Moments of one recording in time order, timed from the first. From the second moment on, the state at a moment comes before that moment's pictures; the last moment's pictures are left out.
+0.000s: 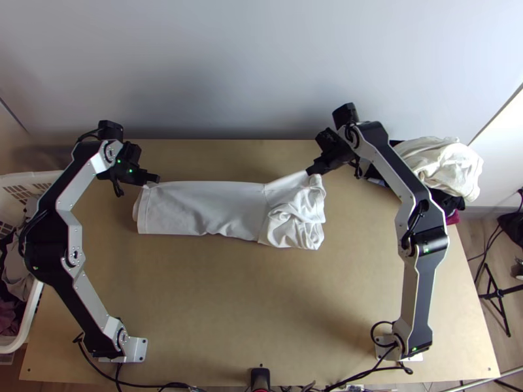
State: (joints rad) left arm 0.10 1.98 1.66 -0.84 0.07 0.25; right arm 0.29 2.18 2.05 -1.02 -0.29 -0.26
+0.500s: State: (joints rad) left arm 0.08 2.02 1.68 -0.77 0.11 0.19; right arm 0.29 2.23 2.04 -1.02 -0.28 -0.20
